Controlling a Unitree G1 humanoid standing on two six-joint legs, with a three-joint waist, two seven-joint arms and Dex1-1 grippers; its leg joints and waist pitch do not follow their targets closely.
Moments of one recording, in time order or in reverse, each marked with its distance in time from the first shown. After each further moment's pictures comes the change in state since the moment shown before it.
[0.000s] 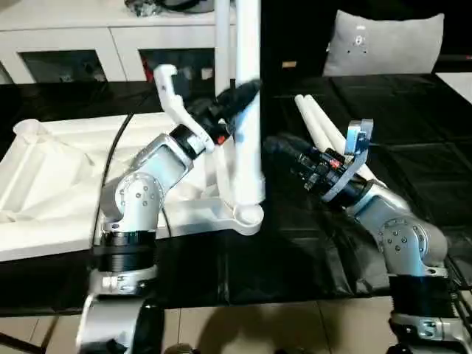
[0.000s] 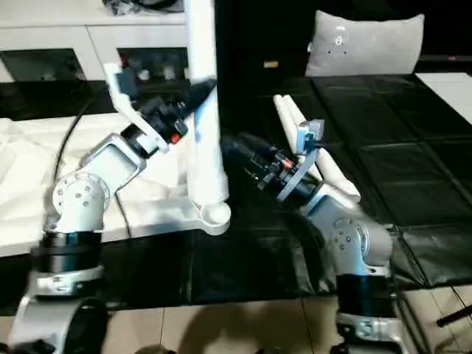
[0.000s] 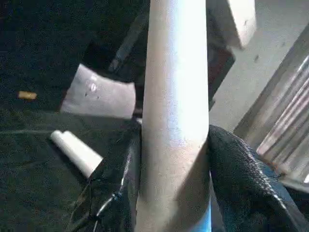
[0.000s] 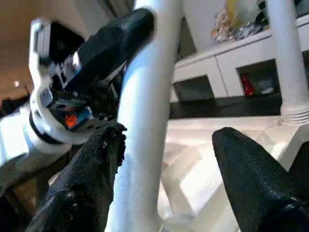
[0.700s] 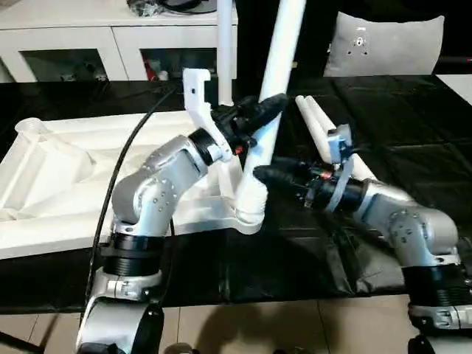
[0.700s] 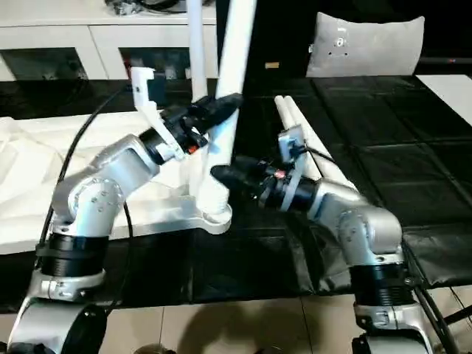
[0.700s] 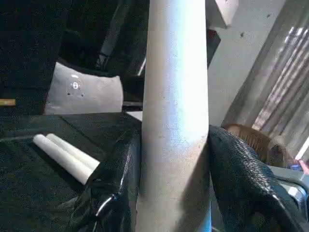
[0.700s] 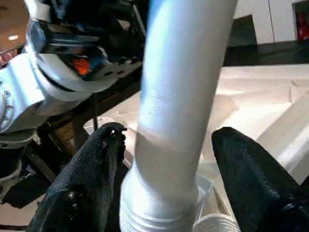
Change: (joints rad) left arm 0.021 -0.012 -0.113 -0.068 0.072 -0.042 -0.008; right arm -0.054 -0.111 0.100 0.058 0.002 0.135 0.137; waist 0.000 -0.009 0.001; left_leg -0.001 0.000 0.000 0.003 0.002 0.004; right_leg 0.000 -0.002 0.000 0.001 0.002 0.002
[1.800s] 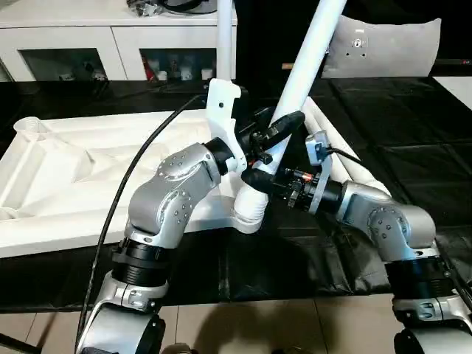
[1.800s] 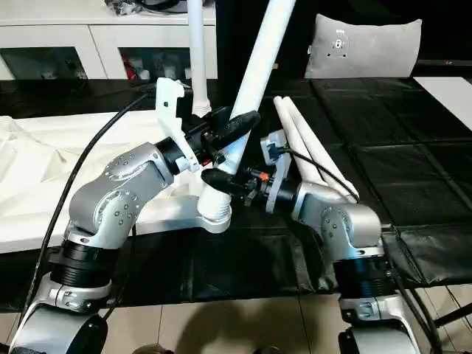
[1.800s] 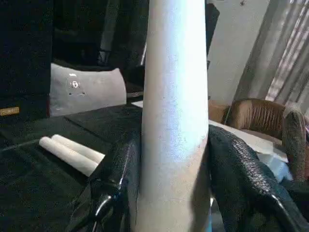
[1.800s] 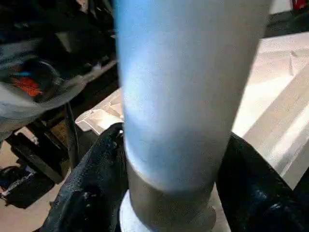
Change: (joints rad) left arm 0.024 -0.004 -0.118 -0.014 0.125 -0.074 -0.015; right arm -0.029 0.058 0.026 0.066 -0.030 0.051 -0.067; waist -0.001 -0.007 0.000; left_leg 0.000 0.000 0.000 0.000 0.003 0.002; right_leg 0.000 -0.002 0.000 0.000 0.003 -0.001
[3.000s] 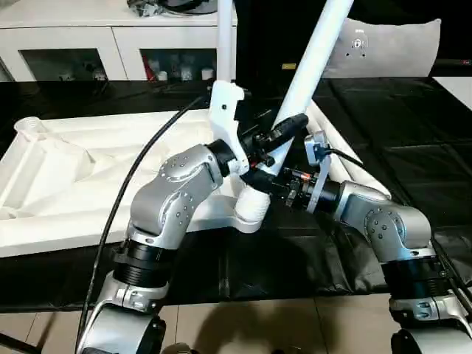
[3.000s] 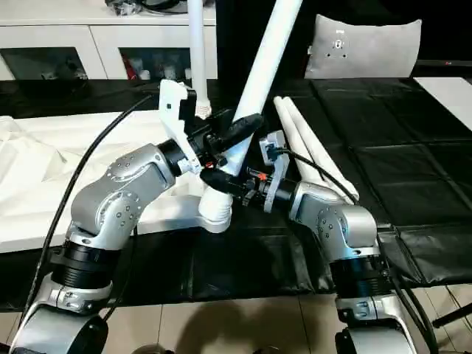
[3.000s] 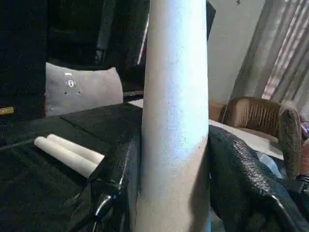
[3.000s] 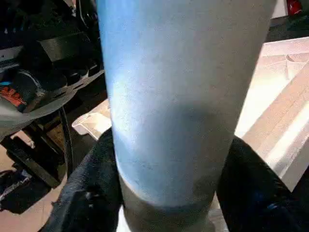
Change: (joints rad) left arm 0.002 -0.007 -0.004 0.002 0.002 -0.002 -0.008; right arm -0.002 0.019 -0.003 0.022 -0.016 -0.042 -0.004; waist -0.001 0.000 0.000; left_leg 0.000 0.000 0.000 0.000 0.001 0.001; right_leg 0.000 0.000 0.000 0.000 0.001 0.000
